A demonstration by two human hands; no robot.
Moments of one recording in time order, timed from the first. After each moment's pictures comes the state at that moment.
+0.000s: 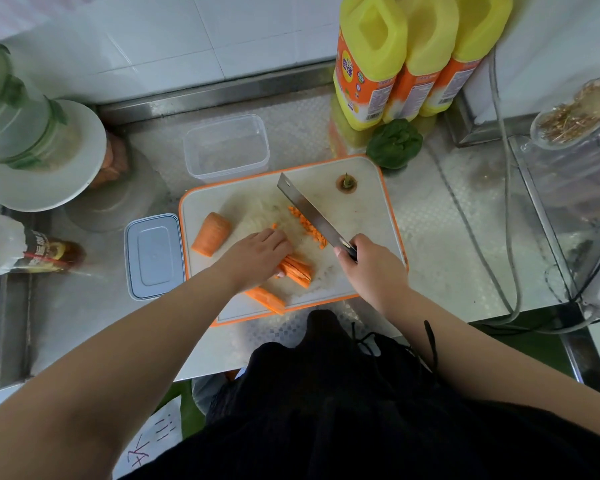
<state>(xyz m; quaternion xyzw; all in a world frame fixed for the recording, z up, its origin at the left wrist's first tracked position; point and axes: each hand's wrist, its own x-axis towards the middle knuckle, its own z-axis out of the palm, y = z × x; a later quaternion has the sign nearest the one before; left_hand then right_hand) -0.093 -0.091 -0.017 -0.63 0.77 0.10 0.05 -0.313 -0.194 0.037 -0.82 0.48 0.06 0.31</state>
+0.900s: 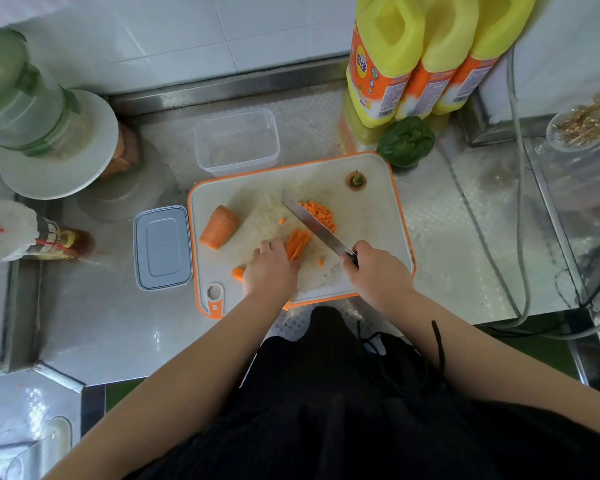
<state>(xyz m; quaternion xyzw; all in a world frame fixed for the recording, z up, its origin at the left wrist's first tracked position) -0.161 -0.084 -0.010 -0.89 0.39 0.23 0.00 -0.314 -0.189 0.027 -0.84 0.44 0.11 0.29</state>
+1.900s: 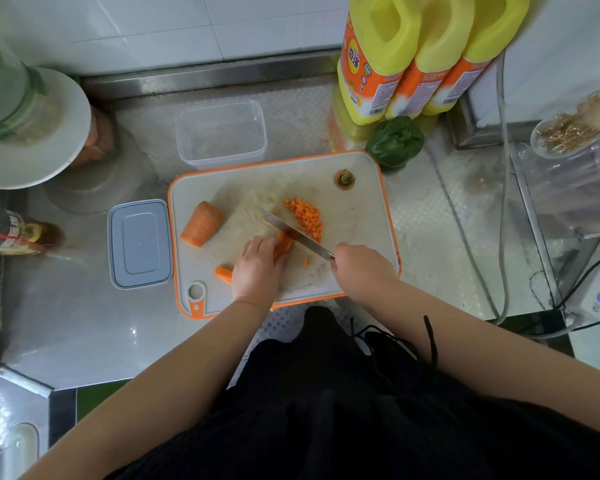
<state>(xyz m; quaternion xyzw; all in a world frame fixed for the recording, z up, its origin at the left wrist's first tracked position) -0.165 -0.073 -0.035 -0.87 0.41 0.12 -0.25 -0.298 -0.202 0.024 -0.85 0.41 0.24 0.23</state>
